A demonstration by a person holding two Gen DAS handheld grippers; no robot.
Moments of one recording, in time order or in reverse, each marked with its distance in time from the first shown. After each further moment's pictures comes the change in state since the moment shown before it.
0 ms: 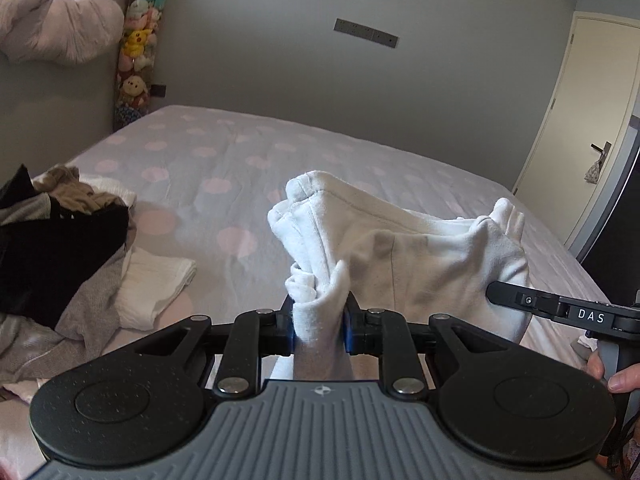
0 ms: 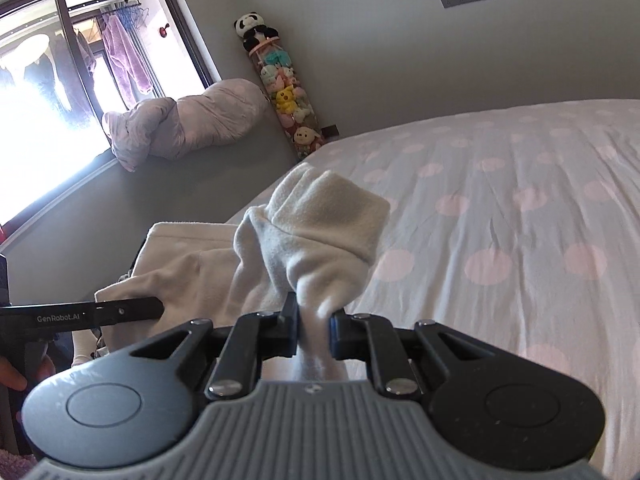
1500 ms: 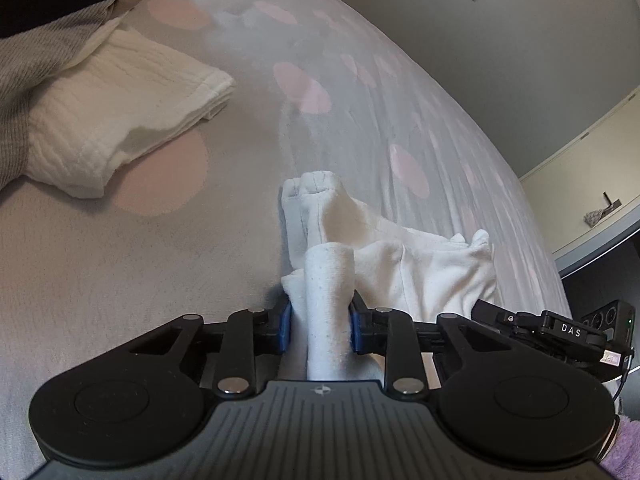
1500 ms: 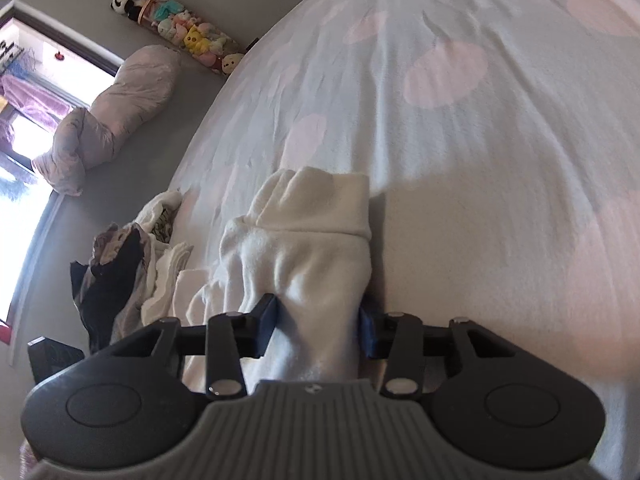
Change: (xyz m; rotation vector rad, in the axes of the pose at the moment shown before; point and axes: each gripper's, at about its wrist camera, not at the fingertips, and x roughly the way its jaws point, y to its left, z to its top) left arm 0.189 0.136 -0.078 -0.373 0.309 -0.146; right arm 0.181 -0.124 -0.063 0.407 0.316 0.013
